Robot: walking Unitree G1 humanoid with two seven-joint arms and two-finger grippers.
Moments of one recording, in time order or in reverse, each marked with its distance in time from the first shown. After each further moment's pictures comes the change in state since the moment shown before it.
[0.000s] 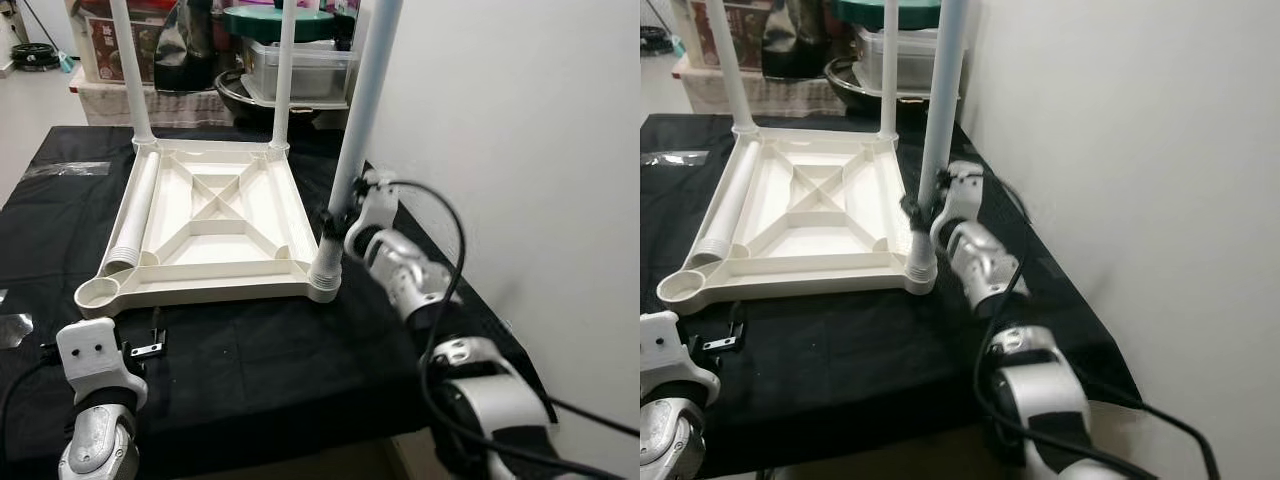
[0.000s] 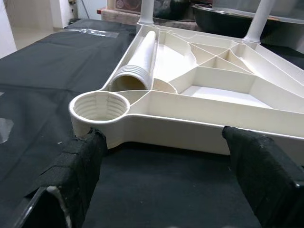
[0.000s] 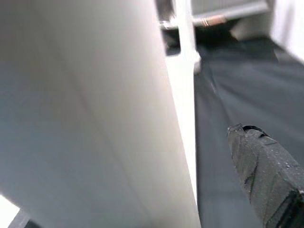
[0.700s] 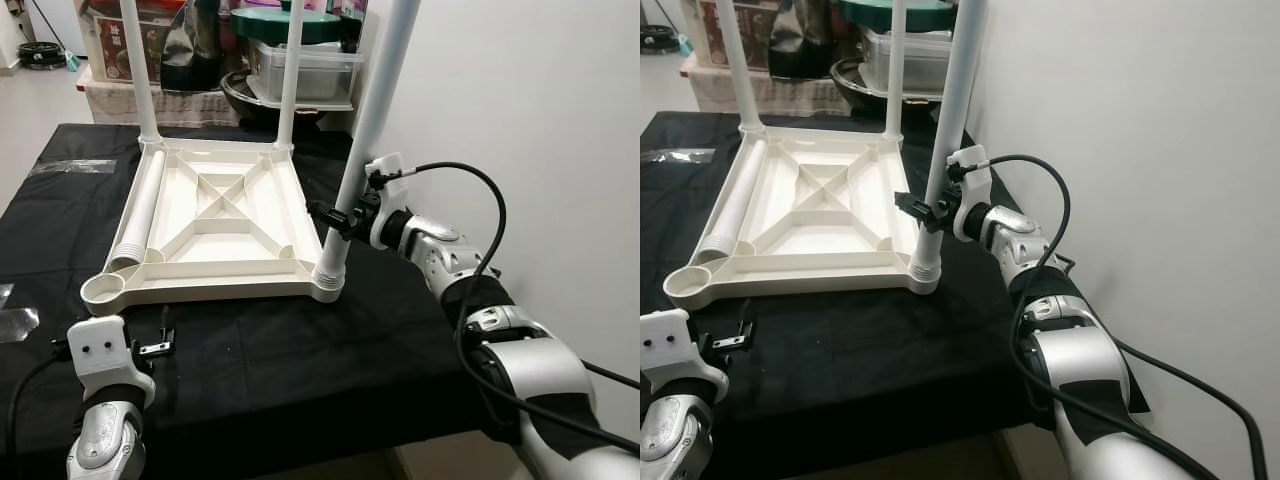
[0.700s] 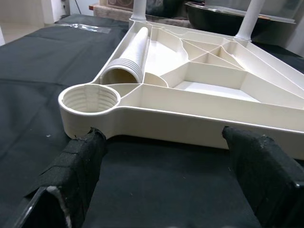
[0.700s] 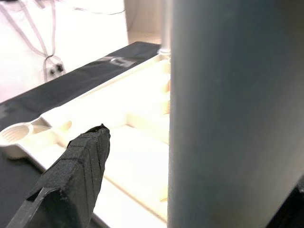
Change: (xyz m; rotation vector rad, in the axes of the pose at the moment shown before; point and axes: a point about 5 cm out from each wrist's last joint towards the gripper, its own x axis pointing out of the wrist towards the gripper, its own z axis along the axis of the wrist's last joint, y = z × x) left arm 0.001 -0.009 -0.003 -0.004 0.011 -0.041; right arm -0.010 -0.020 0.008 -0.231 0.065 0.404
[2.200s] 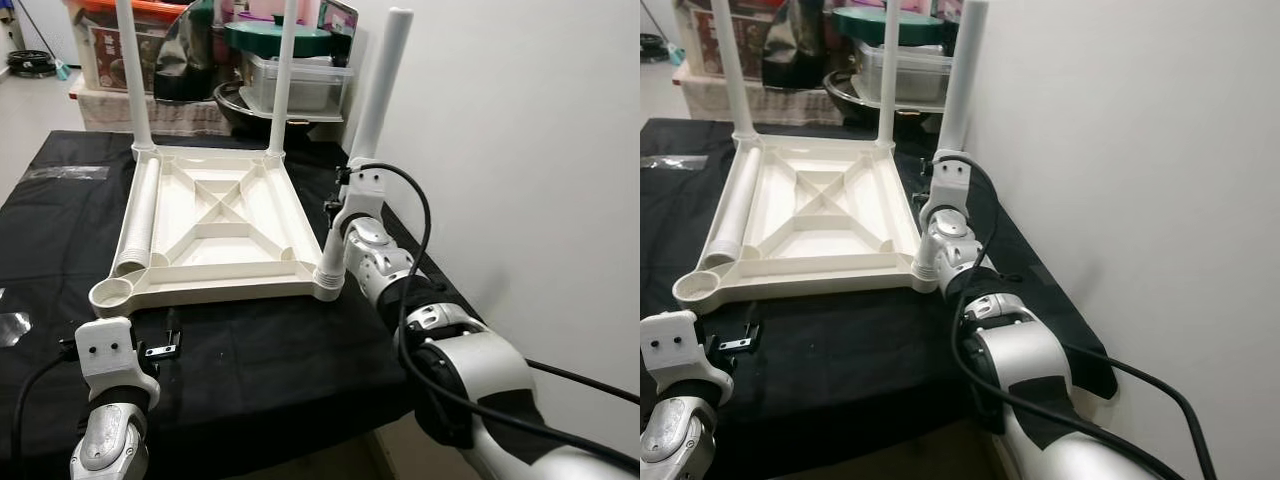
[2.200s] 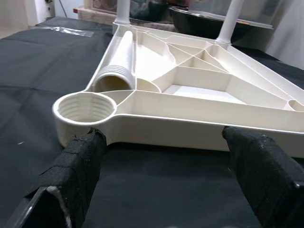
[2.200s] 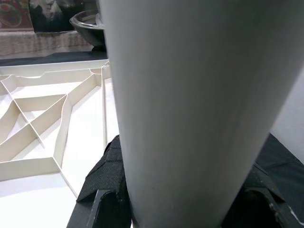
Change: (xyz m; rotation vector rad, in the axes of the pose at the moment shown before) left arm -0.001 -0.003 -0.002 0.009 0.008 -0.025; right arm 0.046 0.035 -0.021 0.150 0.093 -0.778
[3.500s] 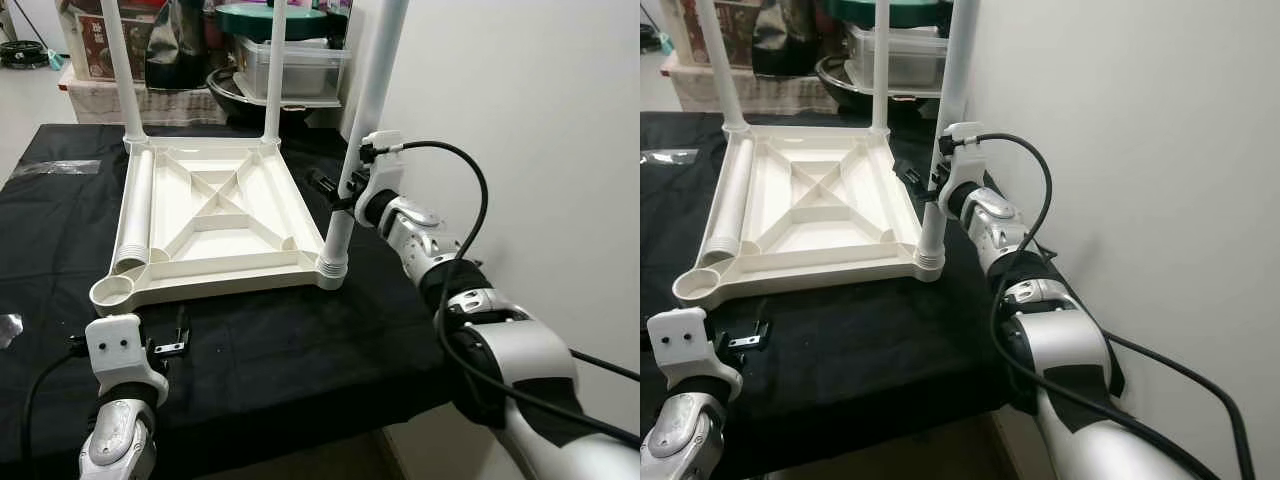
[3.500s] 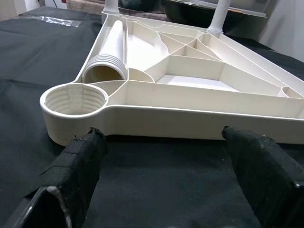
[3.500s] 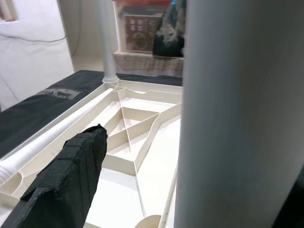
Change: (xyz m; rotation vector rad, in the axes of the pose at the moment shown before) left arm 0.002 -0.010 -0.002 -0.021 0.005 -0.035; right arm -0.003 -0.043 0.048 -0.105 -0.199 0.549
